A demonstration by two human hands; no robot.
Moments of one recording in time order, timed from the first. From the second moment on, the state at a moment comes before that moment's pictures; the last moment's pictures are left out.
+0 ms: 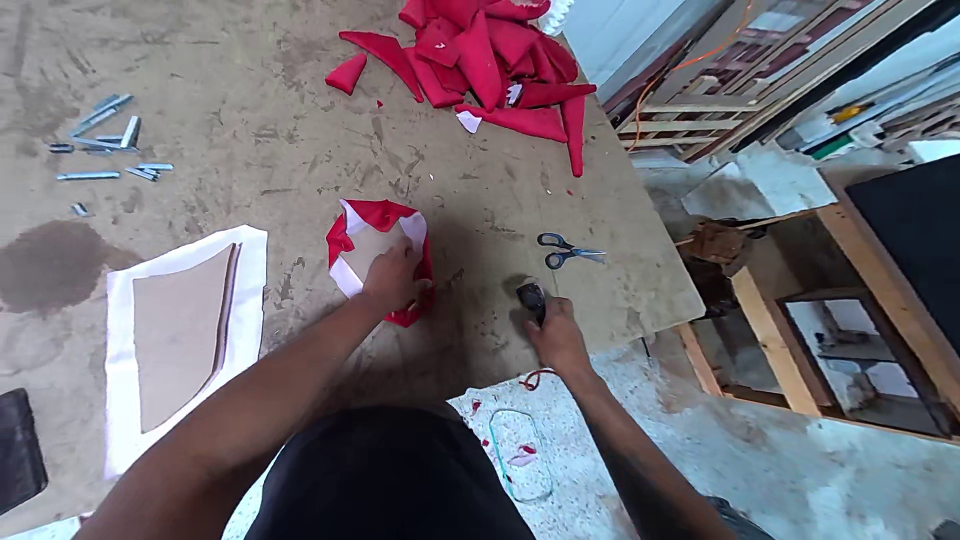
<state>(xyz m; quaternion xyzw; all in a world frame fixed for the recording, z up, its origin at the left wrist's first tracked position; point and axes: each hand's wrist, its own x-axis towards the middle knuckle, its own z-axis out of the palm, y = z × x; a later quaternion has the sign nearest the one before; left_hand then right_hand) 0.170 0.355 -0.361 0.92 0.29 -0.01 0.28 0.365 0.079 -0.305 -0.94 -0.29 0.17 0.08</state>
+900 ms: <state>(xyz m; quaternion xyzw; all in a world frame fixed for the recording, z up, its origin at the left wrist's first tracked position) 0.201 0.353 -0.354 0.90 0.34 -0.14 0.24 0.309 0.189 -0.355 -0.72 -0.26 0.52 0.37</state>
